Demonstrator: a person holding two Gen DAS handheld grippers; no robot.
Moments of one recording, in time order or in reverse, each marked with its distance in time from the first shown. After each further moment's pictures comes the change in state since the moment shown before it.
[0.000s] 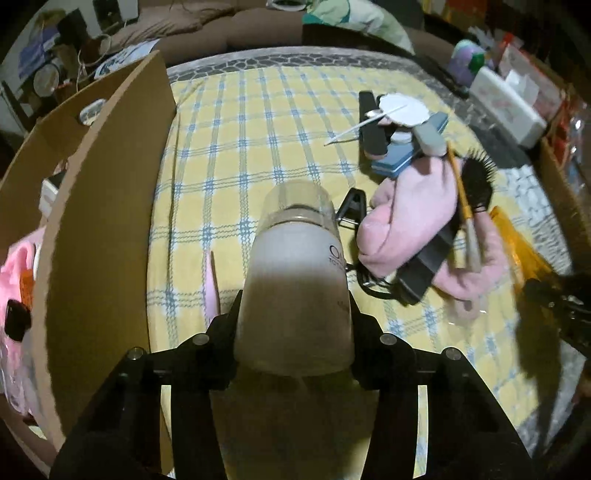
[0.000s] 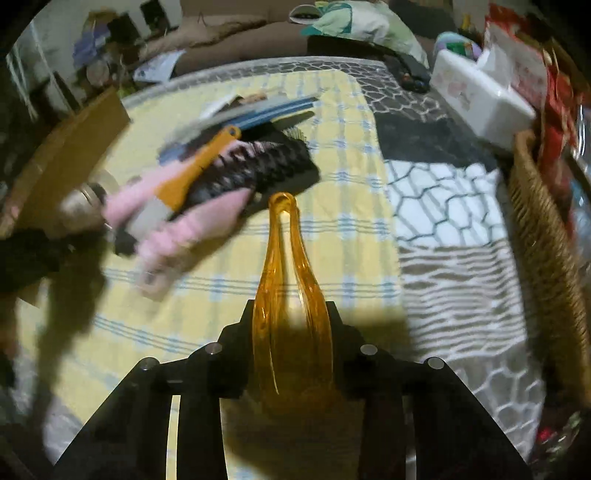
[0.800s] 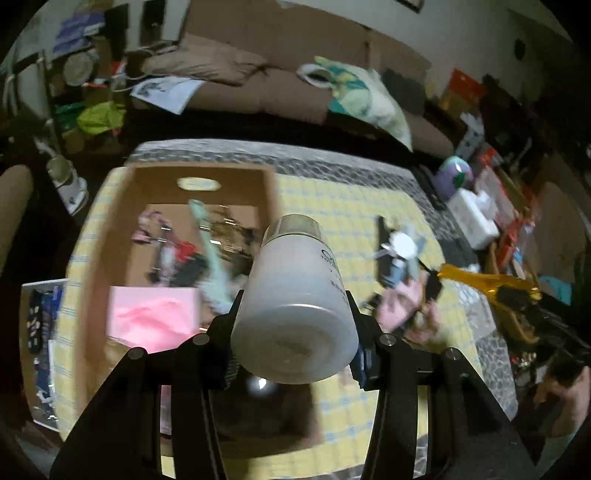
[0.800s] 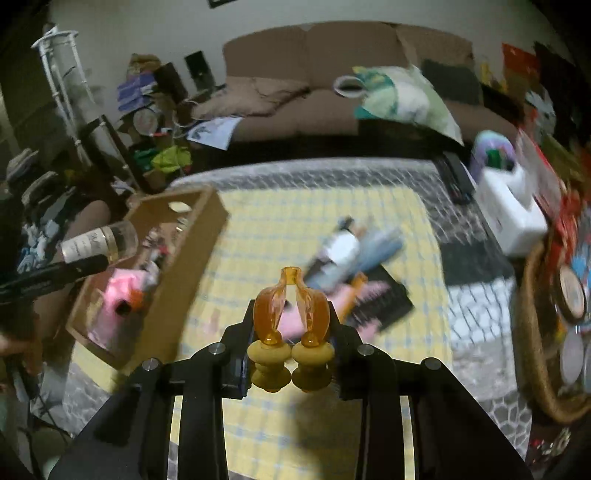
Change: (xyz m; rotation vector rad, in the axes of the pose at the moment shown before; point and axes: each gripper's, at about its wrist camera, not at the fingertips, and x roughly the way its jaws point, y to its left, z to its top) left arm -0.161 0.156 0.047 -0.152 -0.196 -0.129; right arm -0.121 0.131 0.093 -0.061 -0.216 0.111
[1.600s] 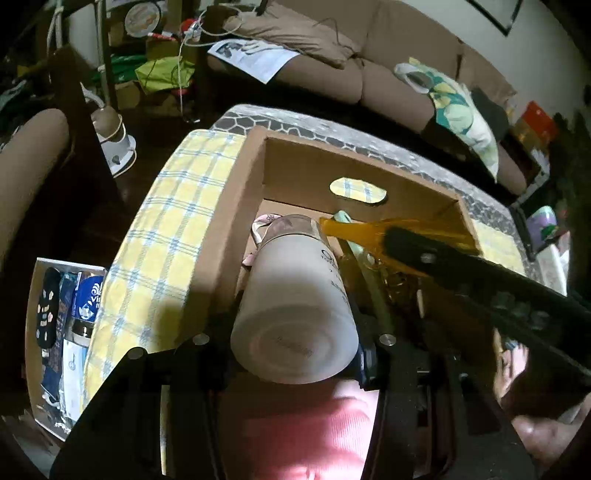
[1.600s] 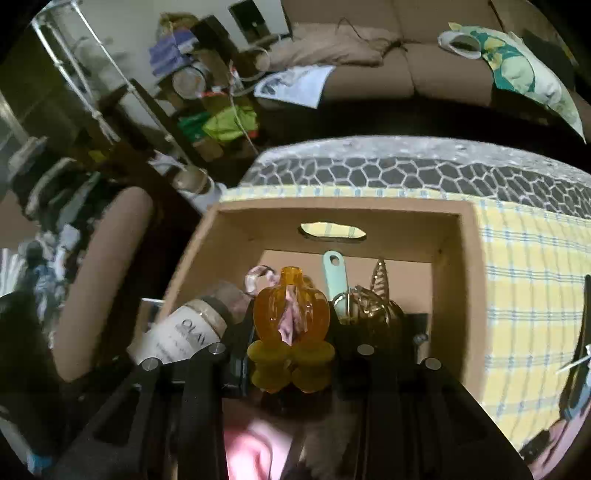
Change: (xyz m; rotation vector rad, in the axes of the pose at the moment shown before) left arm 0.118 0.162 0.034 -0.181 0.046 0.141; right arm 0.282 0.228 0.101 0.008 0.176 0.199
